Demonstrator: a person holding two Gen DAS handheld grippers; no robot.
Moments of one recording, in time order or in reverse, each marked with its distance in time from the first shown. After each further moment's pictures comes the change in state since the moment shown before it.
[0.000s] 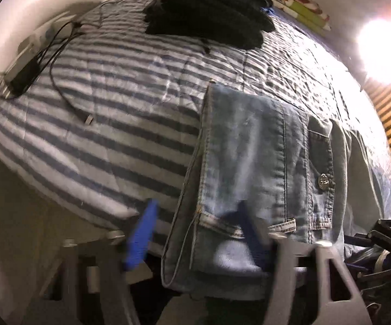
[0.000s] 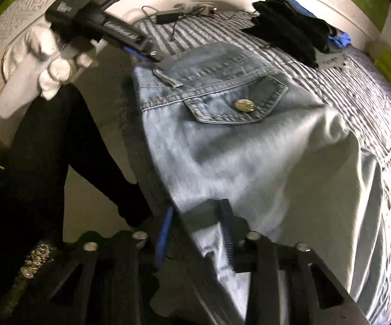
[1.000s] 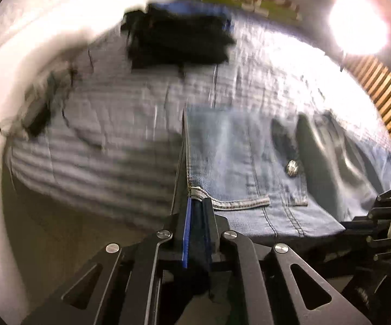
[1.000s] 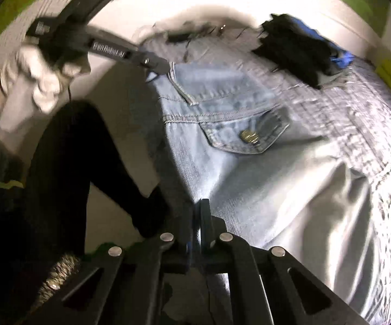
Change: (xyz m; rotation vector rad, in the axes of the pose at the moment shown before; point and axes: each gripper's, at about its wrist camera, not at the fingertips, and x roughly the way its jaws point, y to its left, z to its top) left arm -0.060 -0.017 -0.026 0.161 -0.045 0.031; right arm -0.026 0.028 0.012 -0.010 -0.043 0.023
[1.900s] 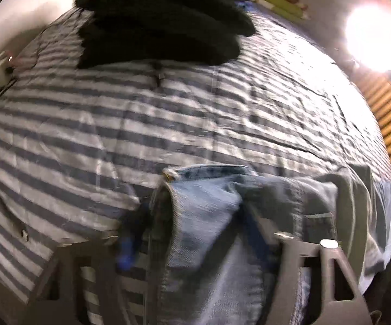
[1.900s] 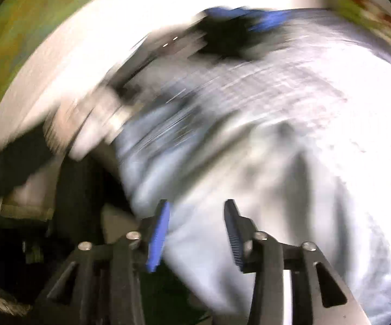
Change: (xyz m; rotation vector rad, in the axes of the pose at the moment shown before) left arm 0.115 -0.005 0.115 -0.040 0.022 -0.109; right arm -0.085 -0.156 -0.049 0.416 -0.094 0.107
